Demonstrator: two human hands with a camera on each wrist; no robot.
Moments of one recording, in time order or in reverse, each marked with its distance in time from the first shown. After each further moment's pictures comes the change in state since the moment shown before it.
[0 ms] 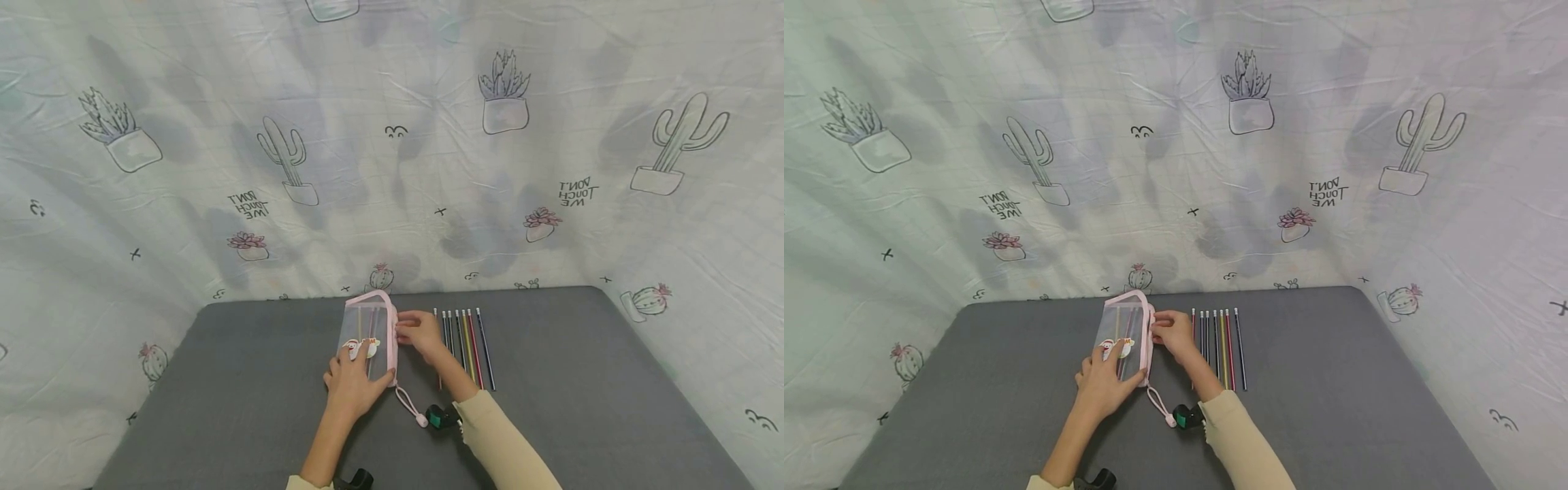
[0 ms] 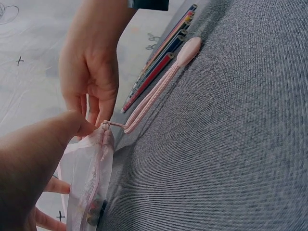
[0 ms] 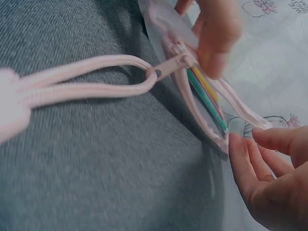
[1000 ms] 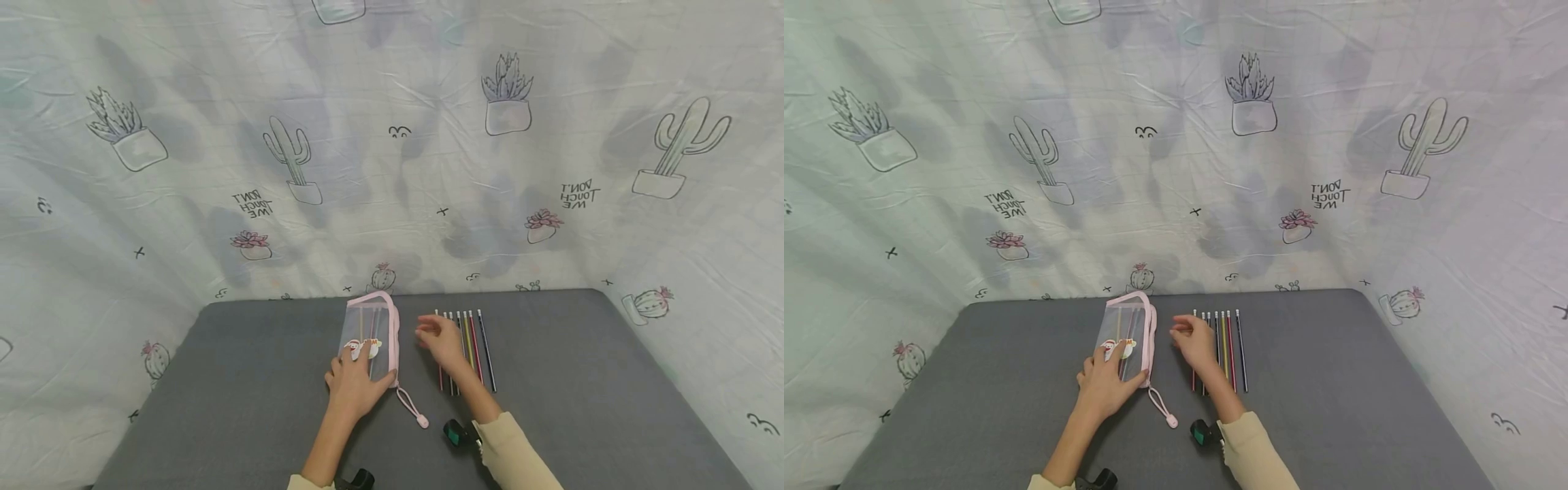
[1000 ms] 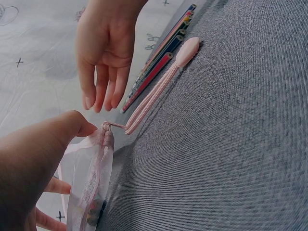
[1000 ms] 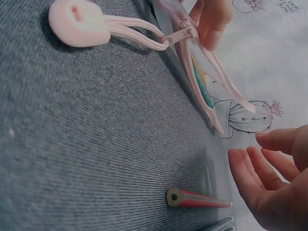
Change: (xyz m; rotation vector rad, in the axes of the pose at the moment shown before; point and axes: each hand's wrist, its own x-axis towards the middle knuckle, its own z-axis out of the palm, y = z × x) left_hand -0.001 0.000 0.000 0.014 0.001 0.003; right_hand -0.018 0.011 -0.030 -0.194 0.115 -0.175
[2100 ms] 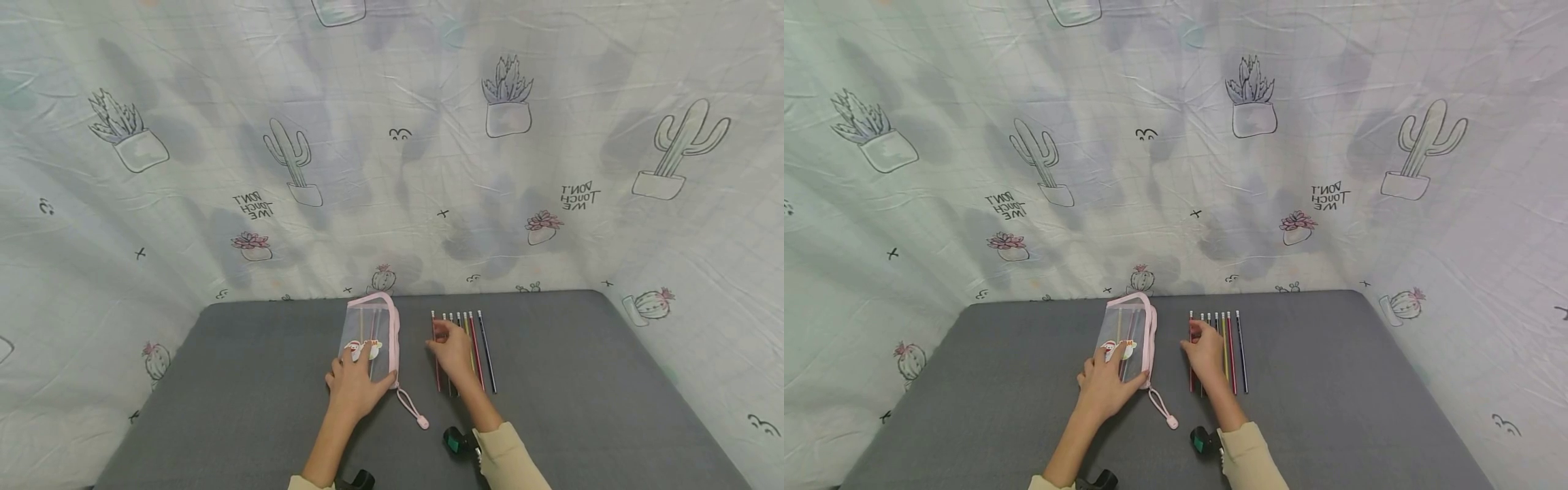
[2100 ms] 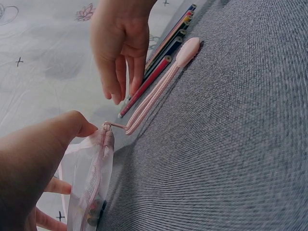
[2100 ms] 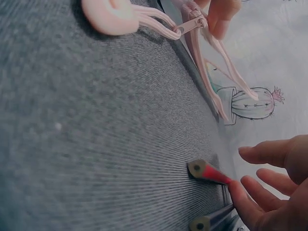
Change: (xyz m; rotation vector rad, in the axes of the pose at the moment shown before) left_hand -0.001 0.002 -0.002 0.001 0.002 0.002; right_hand -0.007 0.007 -0.008 -0.257 0.157 -0.011
